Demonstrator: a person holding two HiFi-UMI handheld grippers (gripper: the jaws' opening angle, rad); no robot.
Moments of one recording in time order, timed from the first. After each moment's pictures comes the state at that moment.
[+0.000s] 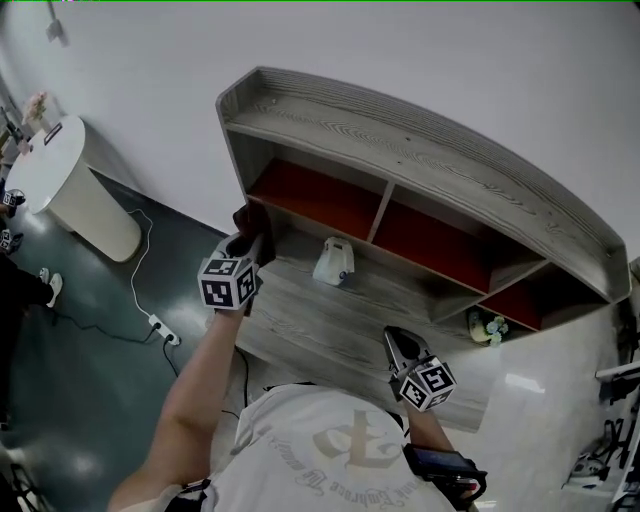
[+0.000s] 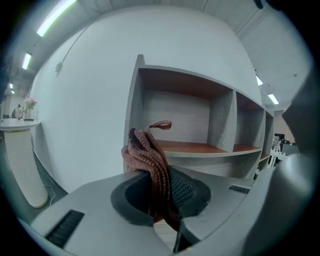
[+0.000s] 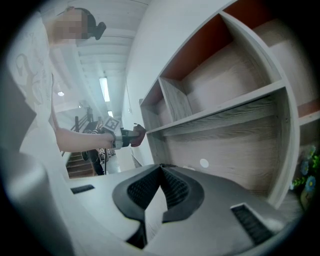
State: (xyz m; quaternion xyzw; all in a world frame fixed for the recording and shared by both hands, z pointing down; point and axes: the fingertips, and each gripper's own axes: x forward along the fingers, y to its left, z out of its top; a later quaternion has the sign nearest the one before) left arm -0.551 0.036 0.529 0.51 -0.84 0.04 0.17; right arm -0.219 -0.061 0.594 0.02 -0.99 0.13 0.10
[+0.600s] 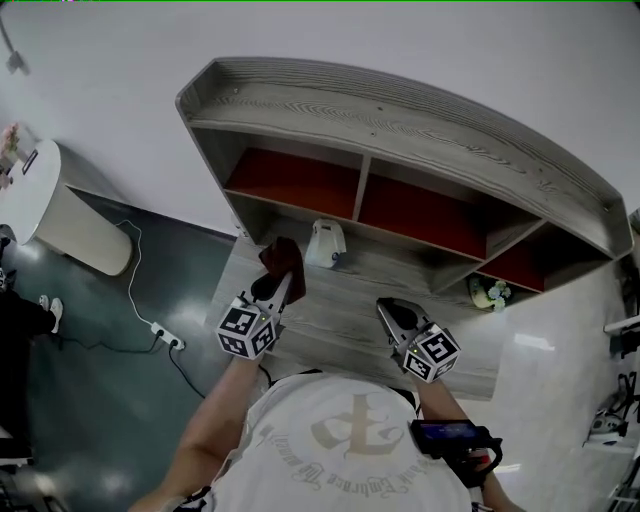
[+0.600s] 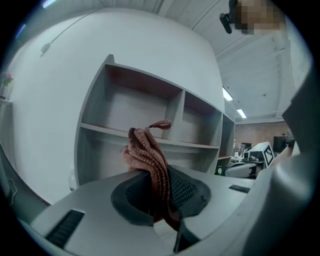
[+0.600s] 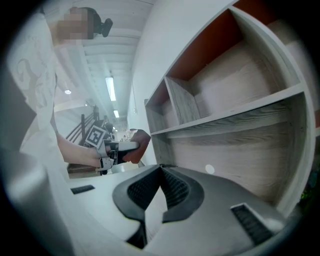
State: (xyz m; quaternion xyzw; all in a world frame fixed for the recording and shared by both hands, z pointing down) left arm -0.418 0.021 0.564 0.65 -0.75 -0.01 0.13; right arm -0.237 -0.061 0.584 0.00 -0.99 0.11 0.09
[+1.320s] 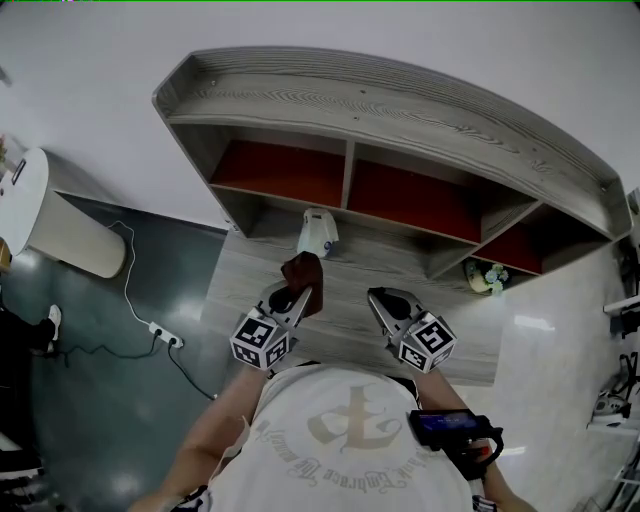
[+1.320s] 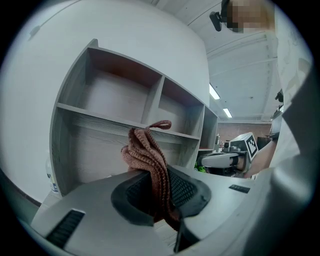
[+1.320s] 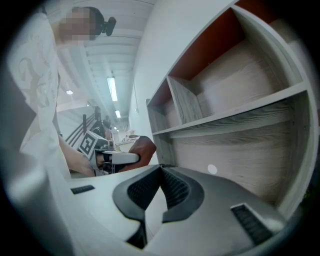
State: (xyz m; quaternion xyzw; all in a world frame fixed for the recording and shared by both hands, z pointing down) left arm -0.347 0.008 0.596 0.71 -0.69 0.01 0.15; right arm -0.239 -0.057 0.586 -0.01 -0.99 0.10 0.09
